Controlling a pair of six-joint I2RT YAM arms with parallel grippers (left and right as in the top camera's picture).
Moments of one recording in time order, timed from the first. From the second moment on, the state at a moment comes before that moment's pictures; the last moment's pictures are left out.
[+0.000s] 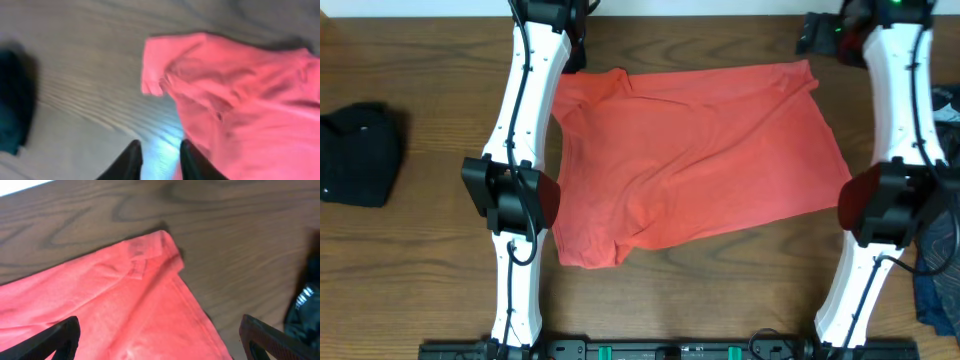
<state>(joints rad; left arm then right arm) -0.22 2.38 2.57 -1.49 -0.38 -0.33 -0.08 2.25 2.38 -1.23 0.03 0.22</state>
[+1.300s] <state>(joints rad) -0.66 1.78 1.84 -1.50 -0.46 -0.67 -0.09 1.35 1.21 -1.09 -0.04 0.27</state>
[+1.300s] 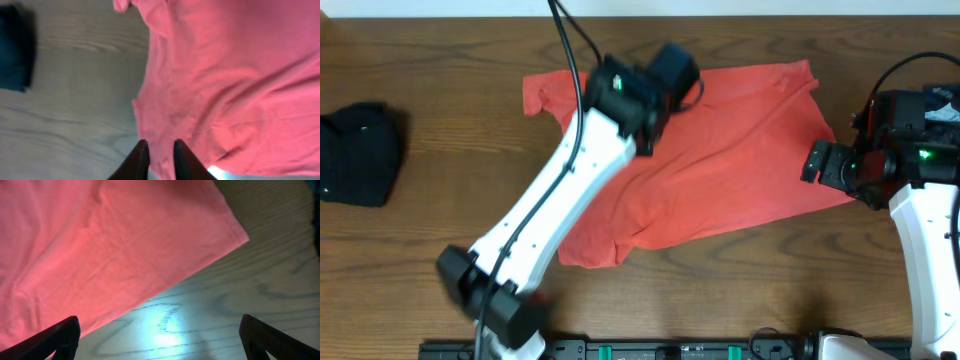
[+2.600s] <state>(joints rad) -0.88 1.51 0.82 -0.86 -0.10 -0.80 -0.09 1.35 1.19 -1.09 -0.17 0.26</state>
